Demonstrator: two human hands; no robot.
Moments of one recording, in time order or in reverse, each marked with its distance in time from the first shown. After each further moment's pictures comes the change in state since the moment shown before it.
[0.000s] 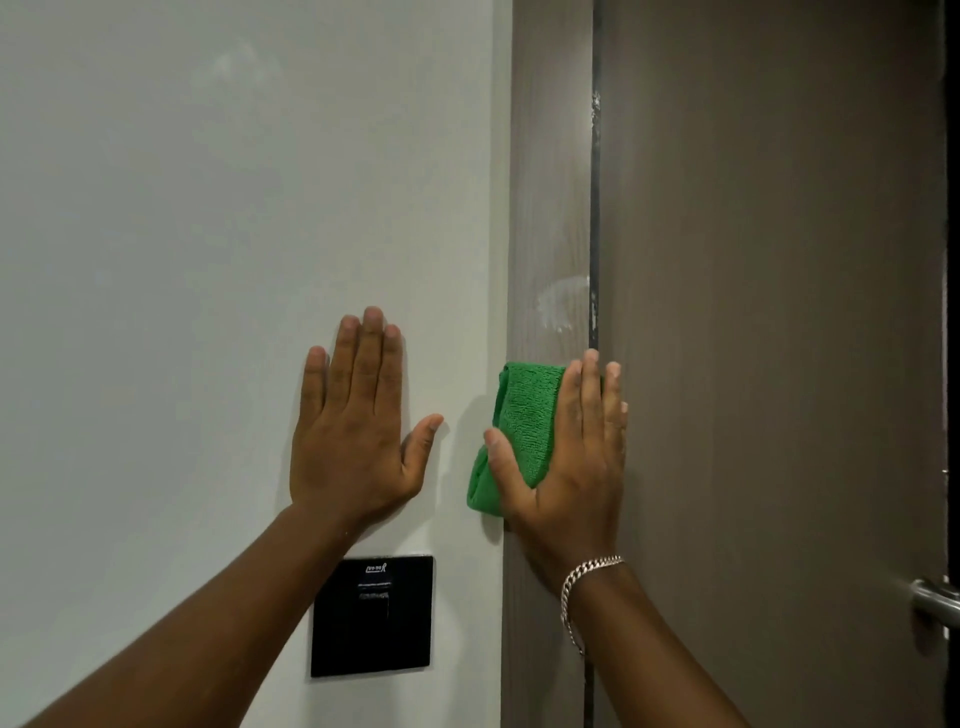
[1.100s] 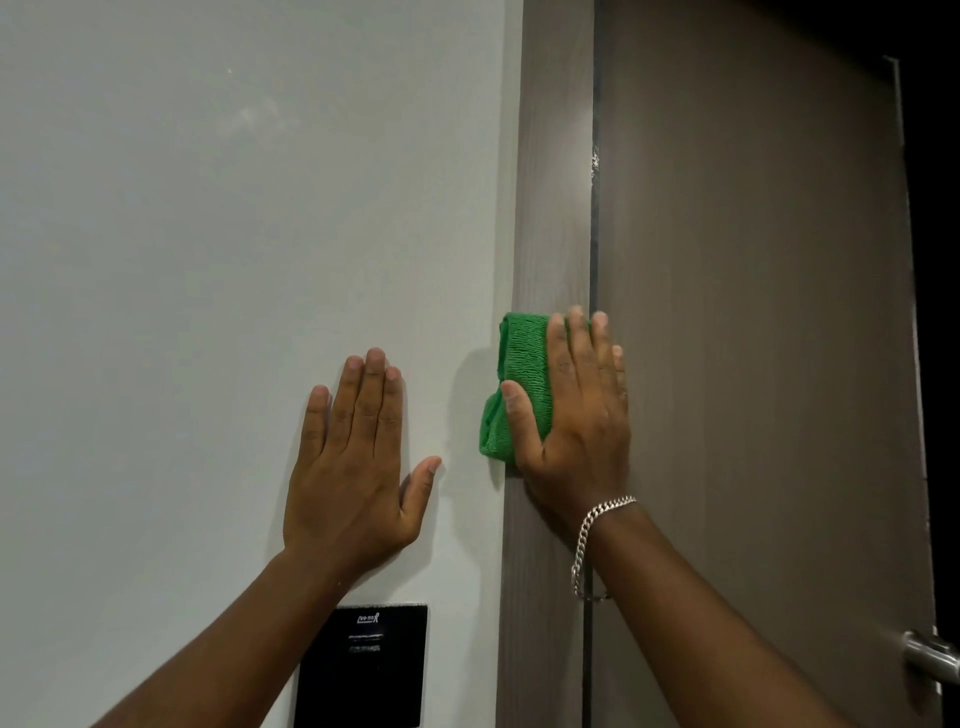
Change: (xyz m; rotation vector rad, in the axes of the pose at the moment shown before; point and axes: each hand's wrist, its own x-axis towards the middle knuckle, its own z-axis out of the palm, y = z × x) left_hand -0.002 0.000 0.002 -0.023 -0.009 0.002; right_hand 0.076 0.000 0.003 -0.094 0.061 -0.228
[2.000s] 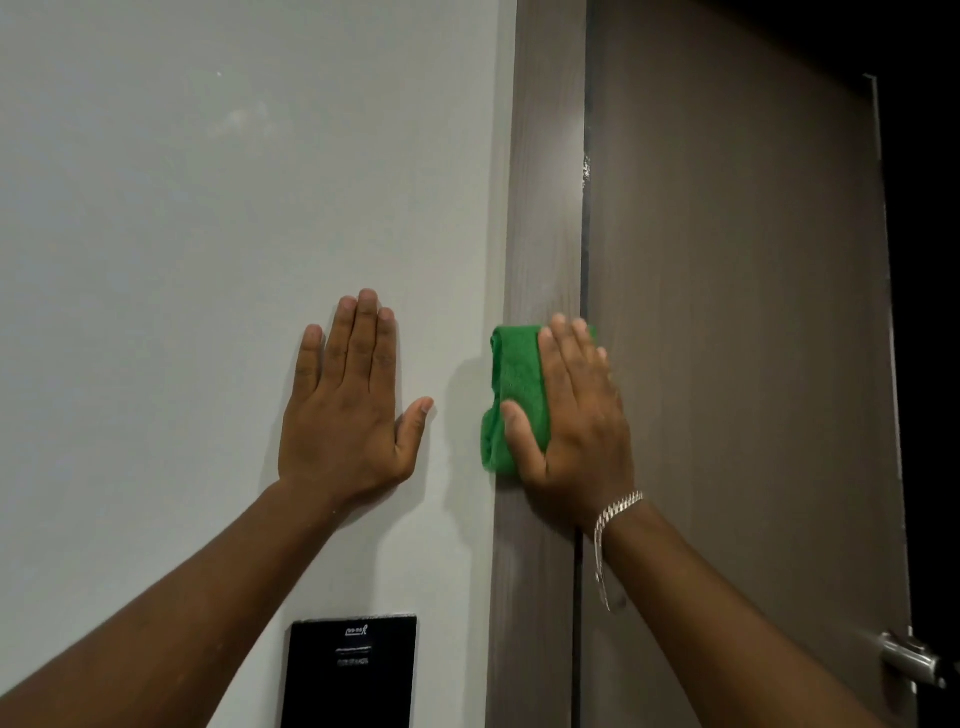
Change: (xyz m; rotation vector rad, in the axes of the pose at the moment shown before) left_hand 0.055 -0.011 -0.010 -0.039 0.028 0.001; right_hand 0.009 0.016 -0.011 -0.031 -0.114 -0.117
